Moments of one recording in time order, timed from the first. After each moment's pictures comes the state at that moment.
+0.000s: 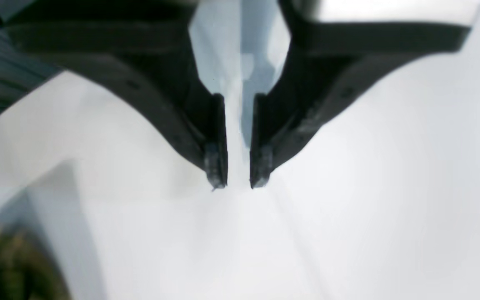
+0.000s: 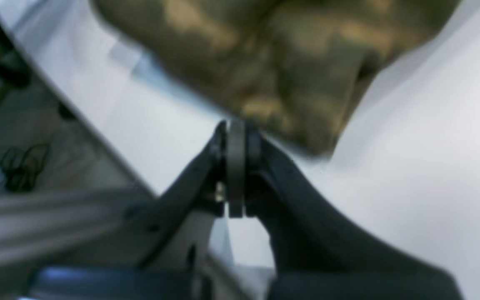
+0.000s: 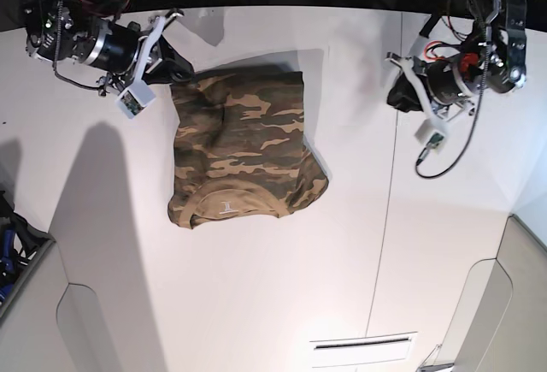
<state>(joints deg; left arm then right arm) 21.3 -25.2 -12.5 104.9 -36.0 -28.3 56.1 -23.7 23.3 -1.4 111.4 37.3 33.3 -54.3</state>
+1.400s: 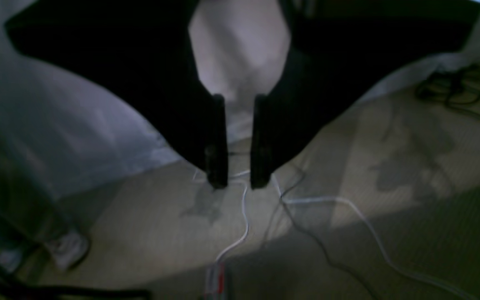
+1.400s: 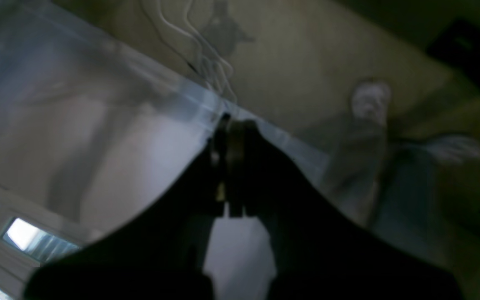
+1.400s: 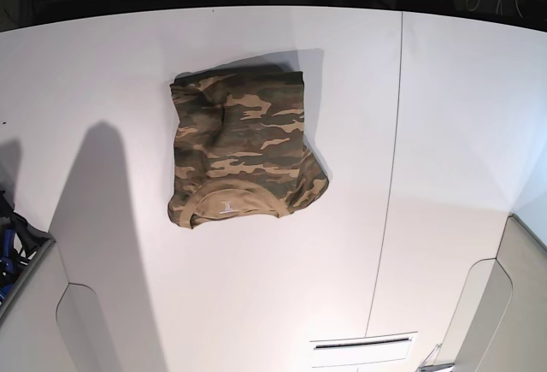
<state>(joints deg) 27.0 -19.7 6.8 48.4 -21.8 -26.0 37.9 -42.2 31.7 -1.6 73.5 28.8 33.5 -62.9</state>
